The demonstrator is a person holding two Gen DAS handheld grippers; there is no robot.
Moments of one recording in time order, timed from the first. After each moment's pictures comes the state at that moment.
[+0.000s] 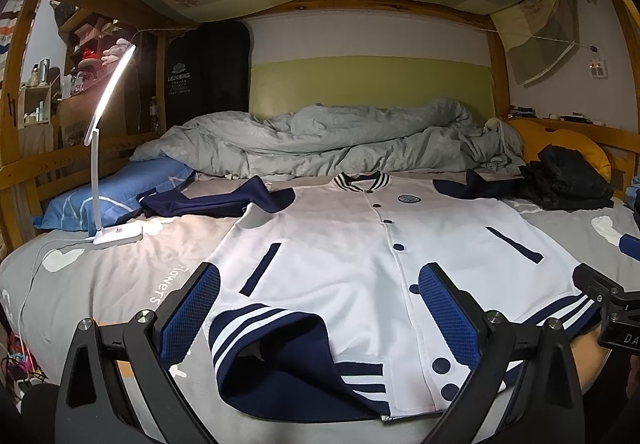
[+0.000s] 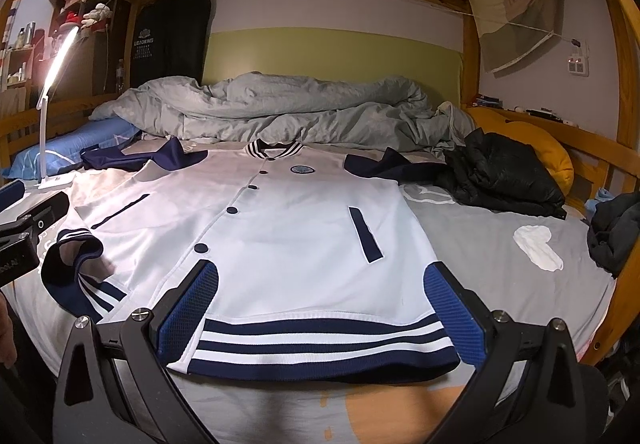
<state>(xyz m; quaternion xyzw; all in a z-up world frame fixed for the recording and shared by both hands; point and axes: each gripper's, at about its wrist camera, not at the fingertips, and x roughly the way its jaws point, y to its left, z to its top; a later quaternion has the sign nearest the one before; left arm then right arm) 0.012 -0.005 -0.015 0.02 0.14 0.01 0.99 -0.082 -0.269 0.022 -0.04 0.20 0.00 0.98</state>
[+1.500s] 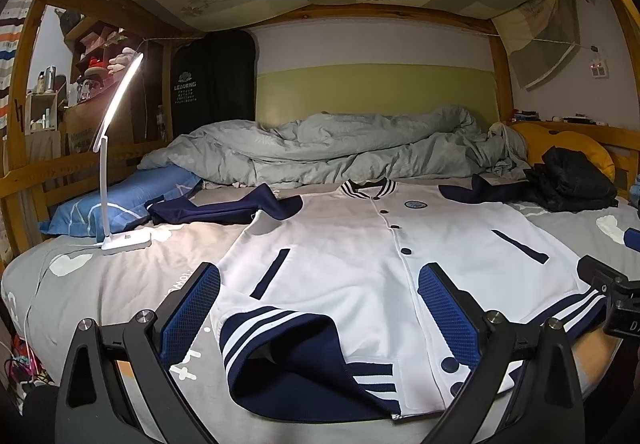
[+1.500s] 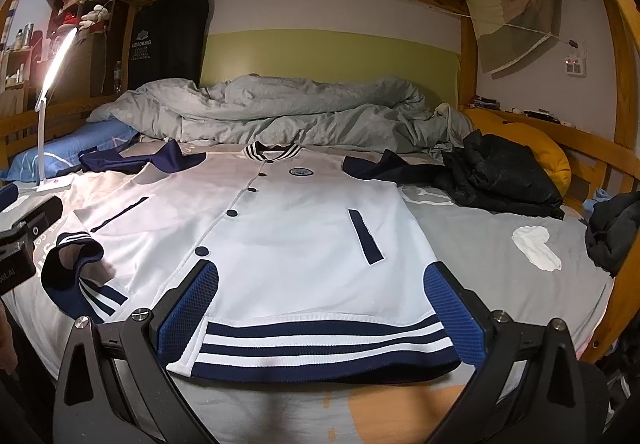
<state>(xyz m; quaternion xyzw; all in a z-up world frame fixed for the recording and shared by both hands) -0.002 -0.001 -0.023 0.03 0.13 0.02 0.99 -0.082 -0.265 0.023 -0.04 0.20 -0.01 0.98</state>
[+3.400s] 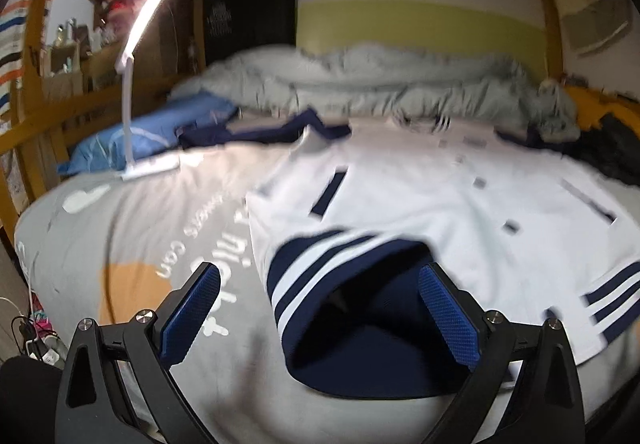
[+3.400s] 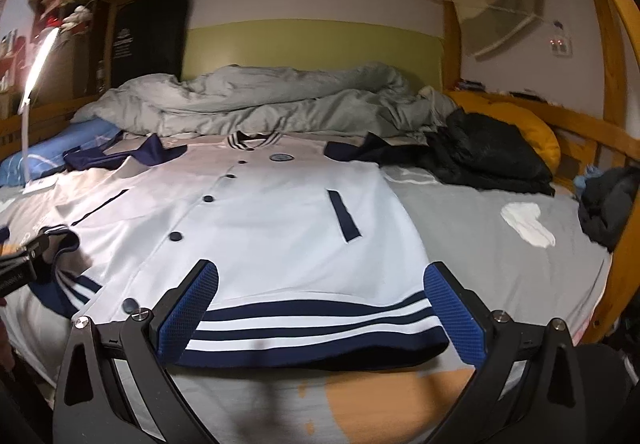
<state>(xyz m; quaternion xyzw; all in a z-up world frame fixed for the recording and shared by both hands) 0.048 0.047 -0.088 0.01 0.26 0.09 0.96 -0.077 -0.289 0.002 -0.02 0.22 -0.03 0.97</state>
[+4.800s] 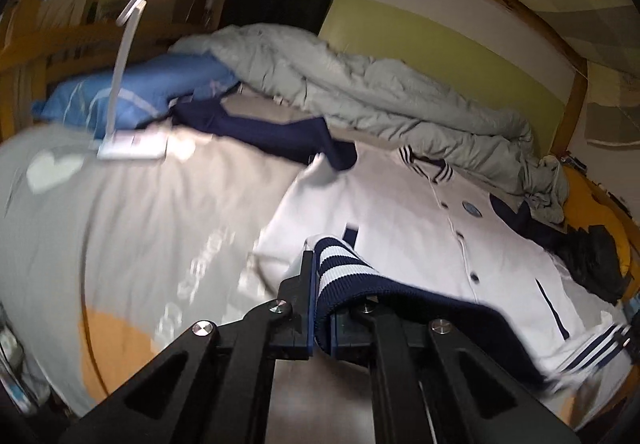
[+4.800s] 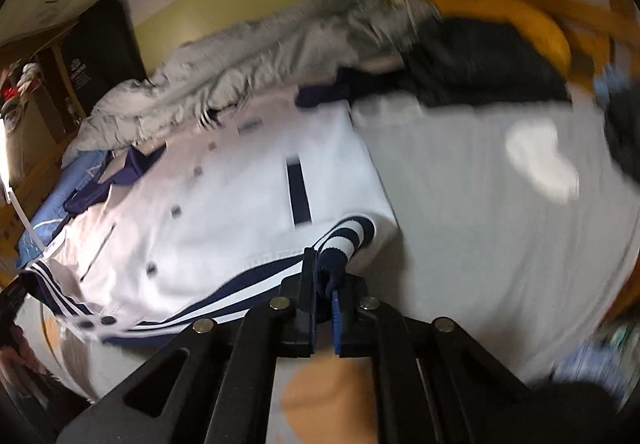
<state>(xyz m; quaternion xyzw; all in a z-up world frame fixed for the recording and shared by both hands) 0.112 0.129 -0.014 -0.14 0.26 0.05 0.95 -0.002 -0.386 0.037 0.11 0.34 -0.01 0.93</state>
